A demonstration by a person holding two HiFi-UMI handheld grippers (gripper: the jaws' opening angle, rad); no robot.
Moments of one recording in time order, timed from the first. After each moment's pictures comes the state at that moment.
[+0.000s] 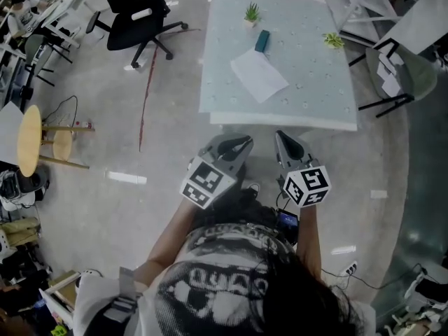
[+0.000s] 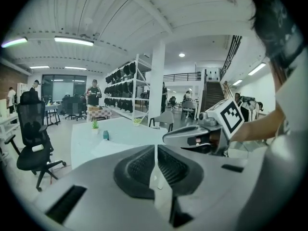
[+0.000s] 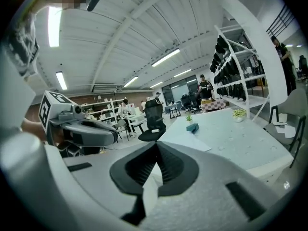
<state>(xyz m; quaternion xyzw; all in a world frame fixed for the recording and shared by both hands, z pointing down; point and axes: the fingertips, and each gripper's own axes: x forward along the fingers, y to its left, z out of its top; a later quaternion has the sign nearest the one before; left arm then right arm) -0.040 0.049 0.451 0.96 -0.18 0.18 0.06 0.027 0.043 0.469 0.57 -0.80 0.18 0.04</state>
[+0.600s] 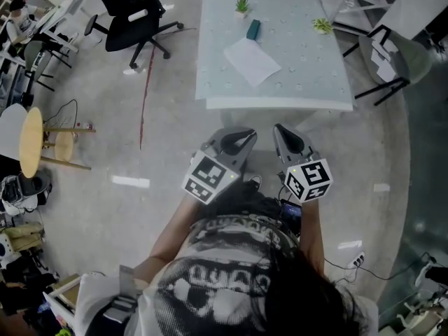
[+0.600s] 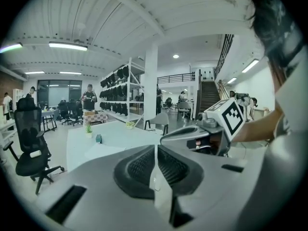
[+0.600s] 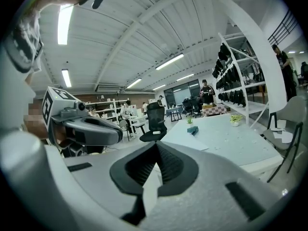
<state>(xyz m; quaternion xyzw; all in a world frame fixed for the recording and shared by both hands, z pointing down) -0.032 0.111 0.439 0.97 -0.16 0.17 0.03 0.021 0.104 0.457 0.57 -0.81 0.14 0.04</state>
